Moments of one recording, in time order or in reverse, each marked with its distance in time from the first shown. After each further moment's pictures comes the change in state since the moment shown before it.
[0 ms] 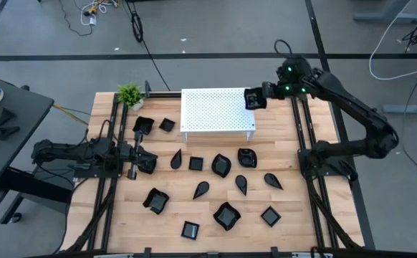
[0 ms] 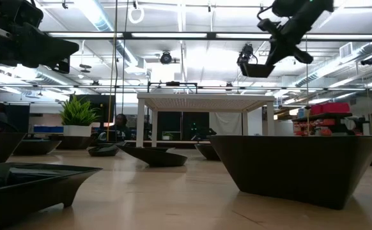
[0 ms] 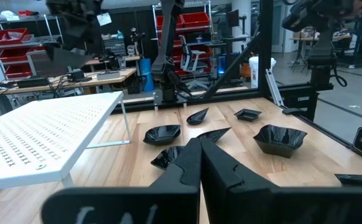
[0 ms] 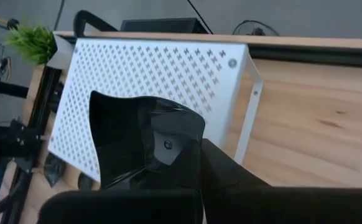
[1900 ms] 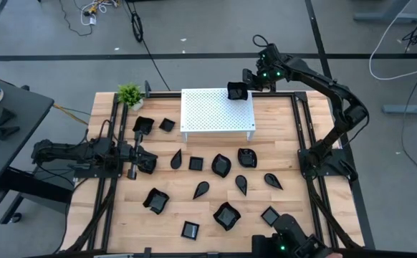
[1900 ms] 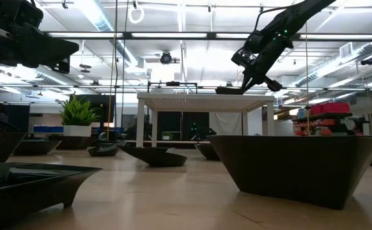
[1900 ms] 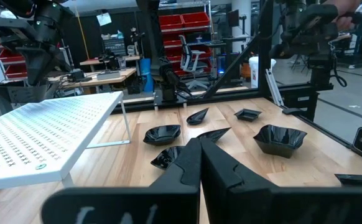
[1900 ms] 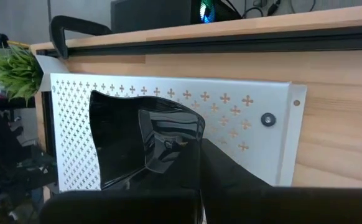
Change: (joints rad) left arm 0.000 0.000 0.000 0.000 0.000 0.000; right arm -0.092 0.420 0.160 0.112 -0.198 0.119
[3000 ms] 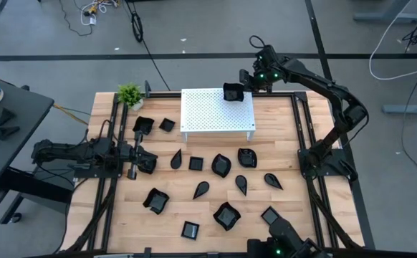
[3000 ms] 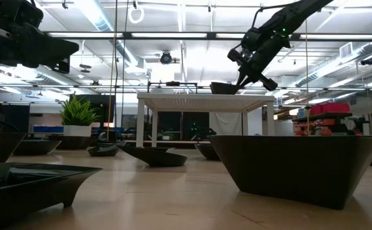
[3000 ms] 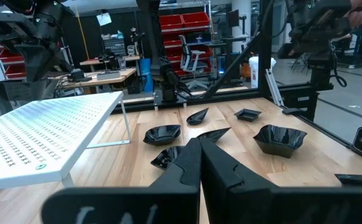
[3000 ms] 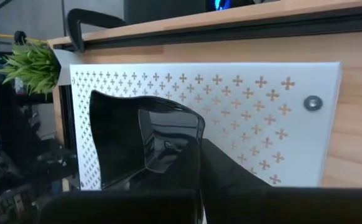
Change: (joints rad) left arm 0.000 0.000 0.000 0.000 0.000 0.000; right arm 0.048 0.000 0.000 0.038 -0.030 0.070
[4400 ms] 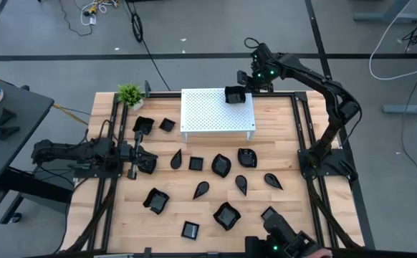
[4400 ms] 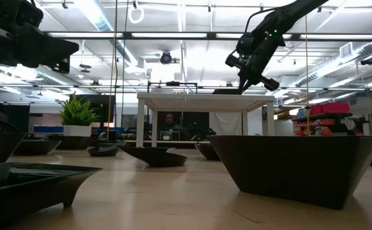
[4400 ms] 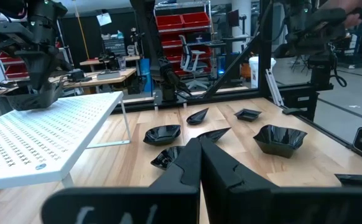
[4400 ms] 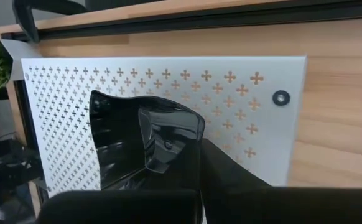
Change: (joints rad) left arm 0.000 0.000 0.000 0.000 0.000 0.000; right arm 0.005 0.091 0.128 -0.193 0.057 -0.049
